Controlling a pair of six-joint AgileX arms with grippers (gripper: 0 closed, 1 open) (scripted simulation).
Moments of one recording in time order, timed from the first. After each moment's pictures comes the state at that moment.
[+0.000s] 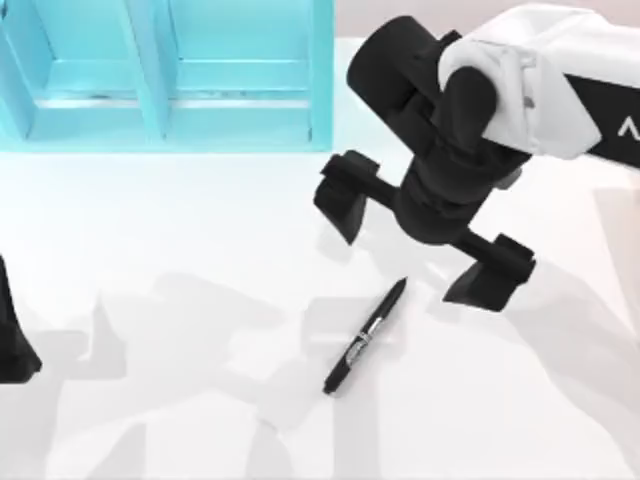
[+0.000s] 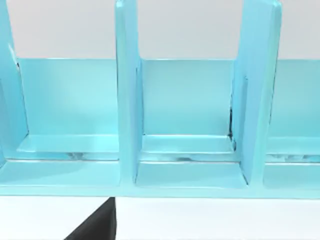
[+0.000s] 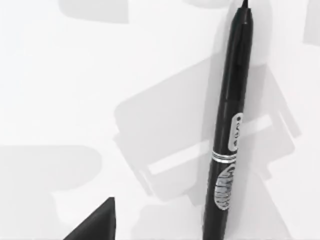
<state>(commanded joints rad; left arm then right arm) 0.00 0.00 0.00 0.00 0.00 0.00 0.69 1.91 1.53 -0.97 -0.01 1.22</state>
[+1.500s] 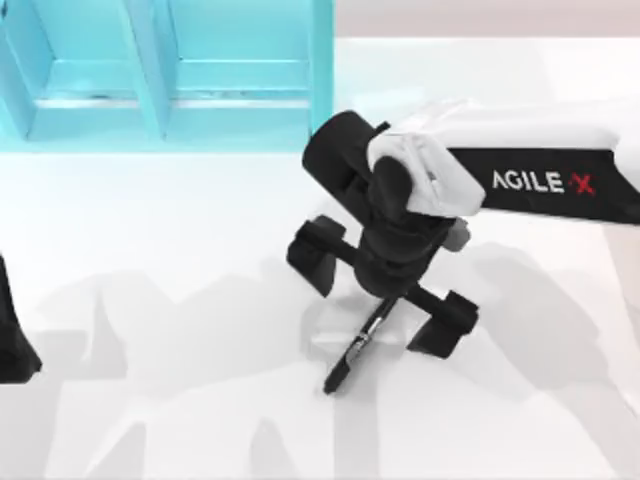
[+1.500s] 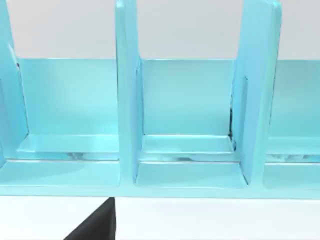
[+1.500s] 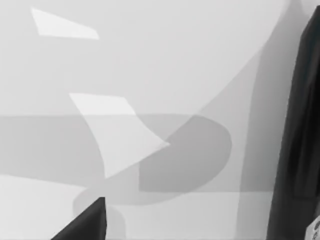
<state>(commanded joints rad) 0.00 0.00 0.00 0.00 0.00 0.00 0.71 2.24 1.49 -0.74 -0.02 1.31</state>
